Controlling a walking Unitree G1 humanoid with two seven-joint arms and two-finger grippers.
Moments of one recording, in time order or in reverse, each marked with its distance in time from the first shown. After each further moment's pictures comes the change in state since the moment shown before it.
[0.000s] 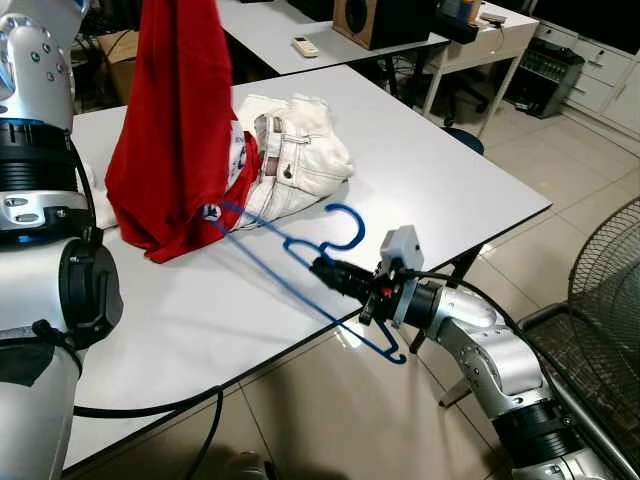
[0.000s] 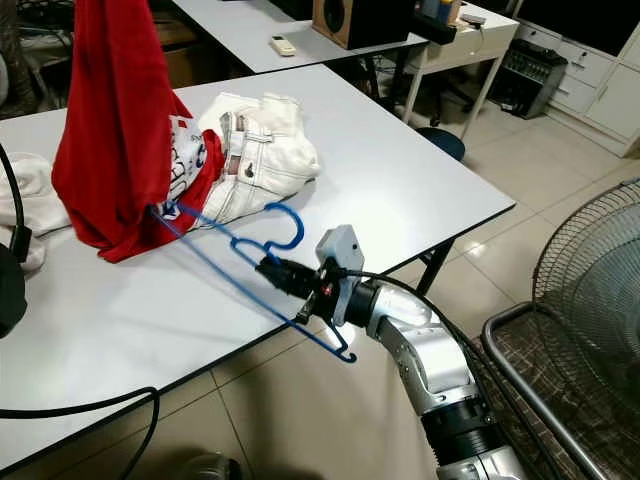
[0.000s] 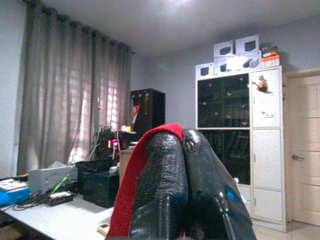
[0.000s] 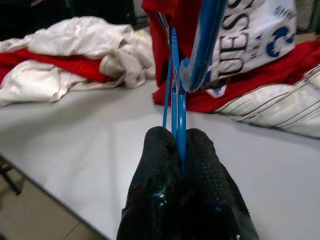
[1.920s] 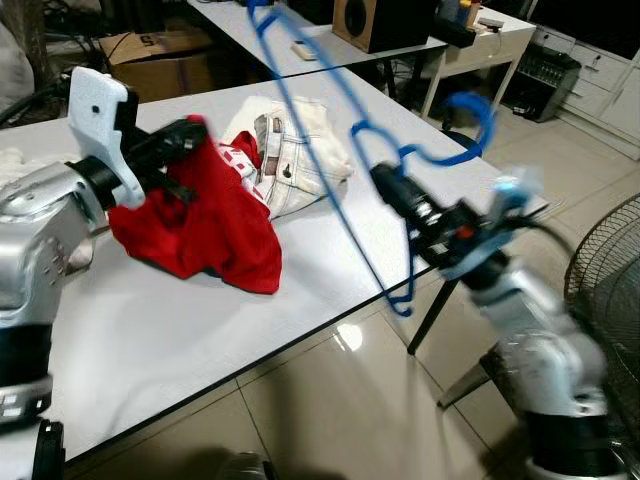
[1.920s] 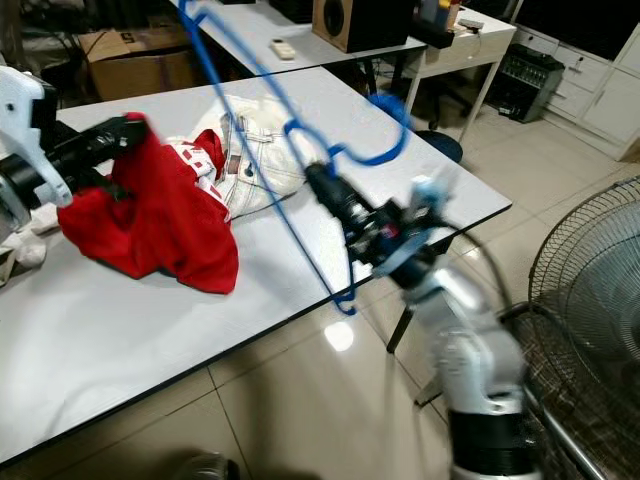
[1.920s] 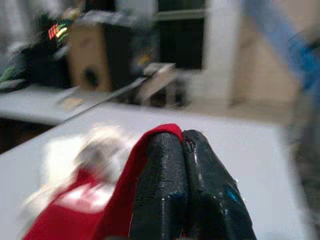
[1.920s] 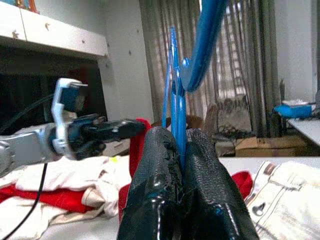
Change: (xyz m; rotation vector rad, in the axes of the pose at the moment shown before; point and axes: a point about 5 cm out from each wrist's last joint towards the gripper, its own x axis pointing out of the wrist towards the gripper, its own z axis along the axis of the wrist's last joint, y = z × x) left arm -0.126 -0.027 -0.096 -0.049 0.454 -0.245; right arm -0.042 0.000 0.088 0.022 -0.483 -0.158
